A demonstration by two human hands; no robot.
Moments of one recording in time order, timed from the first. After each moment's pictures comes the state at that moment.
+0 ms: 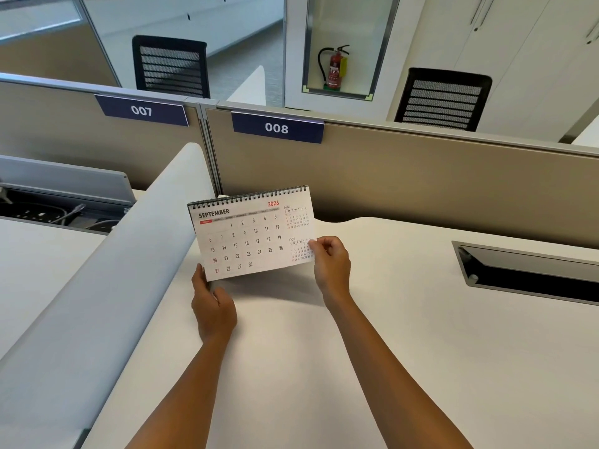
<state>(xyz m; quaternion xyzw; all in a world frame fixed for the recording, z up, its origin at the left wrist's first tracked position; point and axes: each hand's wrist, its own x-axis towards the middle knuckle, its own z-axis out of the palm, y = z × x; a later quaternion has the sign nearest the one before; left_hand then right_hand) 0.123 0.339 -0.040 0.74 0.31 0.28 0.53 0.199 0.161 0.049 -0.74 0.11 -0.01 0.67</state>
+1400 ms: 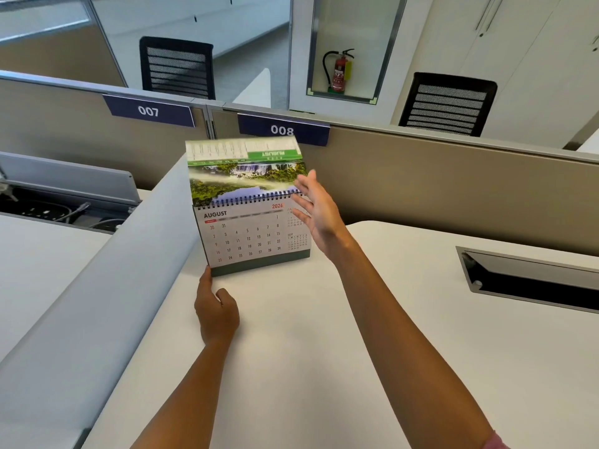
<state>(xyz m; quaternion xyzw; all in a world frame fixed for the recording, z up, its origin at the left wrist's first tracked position) 0.126 0.340 -0.045 0.76 0.32 0.29 0.49 0.247 0.189 0.133 -0.64 -0.08 0.17 0.74</state>
